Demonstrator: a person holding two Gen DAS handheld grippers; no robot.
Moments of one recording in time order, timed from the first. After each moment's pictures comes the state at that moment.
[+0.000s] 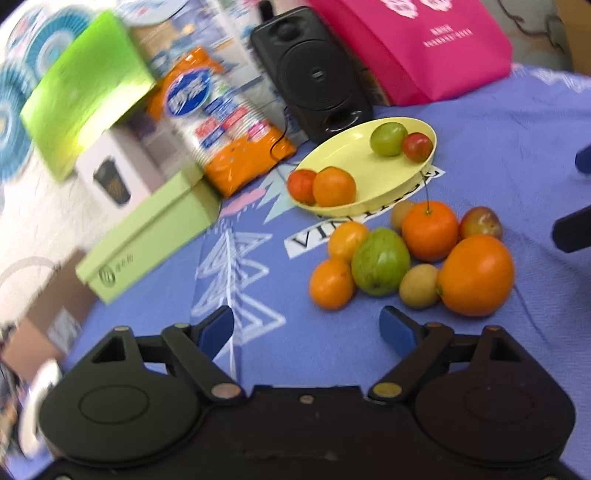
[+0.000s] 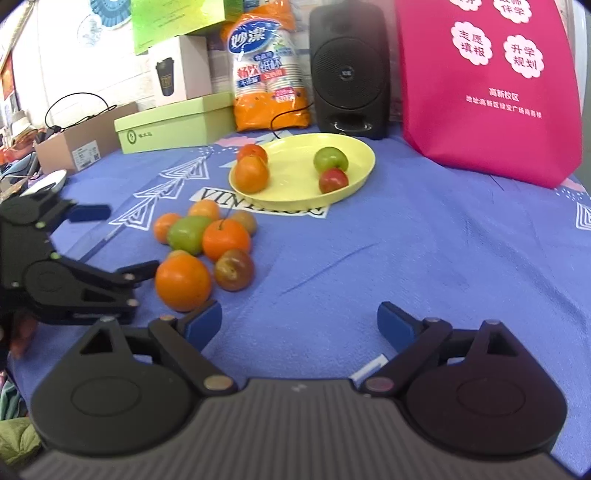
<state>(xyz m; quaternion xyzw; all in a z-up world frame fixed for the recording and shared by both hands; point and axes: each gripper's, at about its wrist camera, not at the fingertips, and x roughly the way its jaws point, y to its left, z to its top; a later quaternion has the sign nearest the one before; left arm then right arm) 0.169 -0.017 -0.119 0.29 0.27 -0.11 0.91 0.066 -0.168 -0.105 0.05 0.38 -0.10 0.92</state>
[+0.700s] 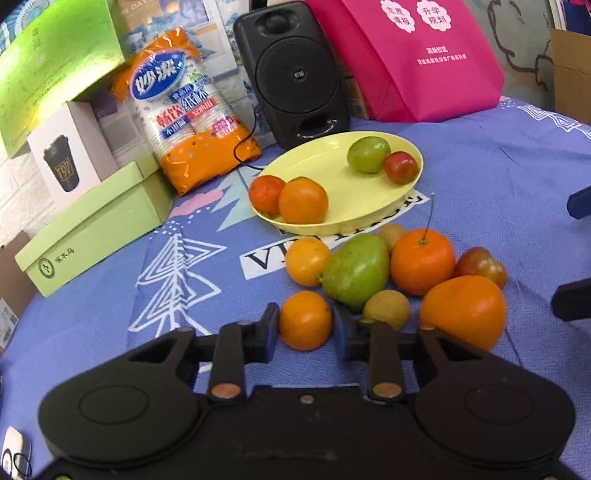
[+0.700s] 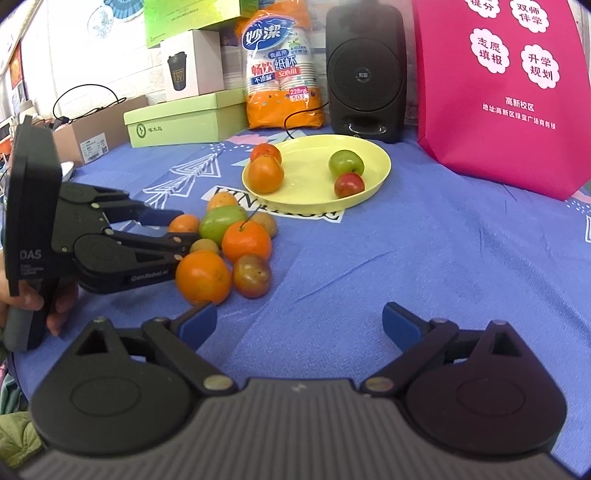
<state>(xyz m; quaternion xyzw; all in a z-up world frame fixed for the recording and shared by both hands) 0.207 -0.011 -0.126 0.21 0.29 -0.18 0.92 0.075 -0.160 -0.102 0.03 0.38 -0.09 0.92</state>
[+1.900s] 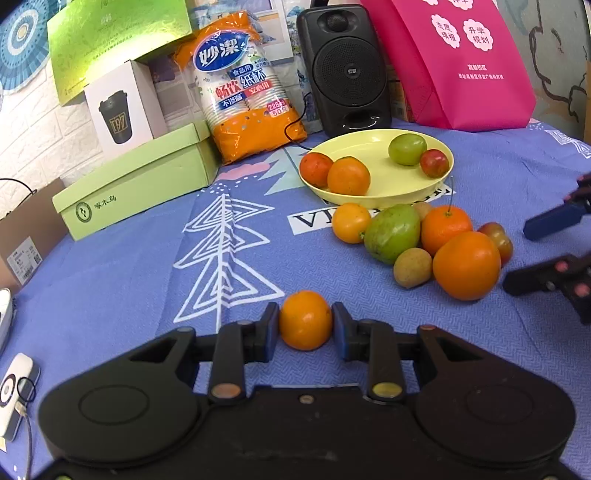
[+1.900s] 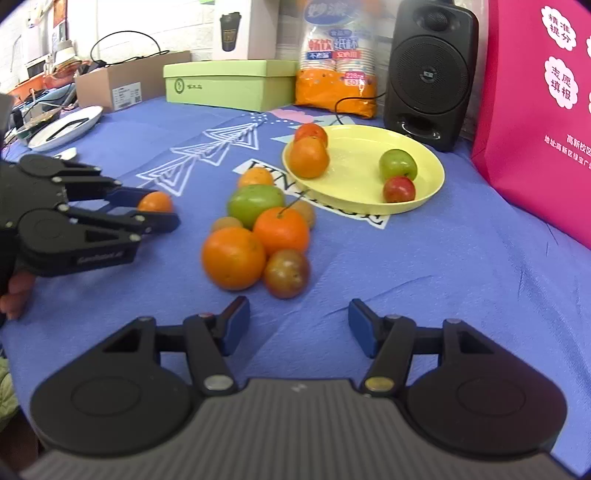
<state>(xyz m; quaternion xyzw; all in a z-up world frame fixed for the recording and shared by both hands) 0.176 0.026 -0.117 0.15 0.31 -0.13 0.93 0.109 -0.147 -0.115 -0.05 0.42 -0.03 0.91</state>
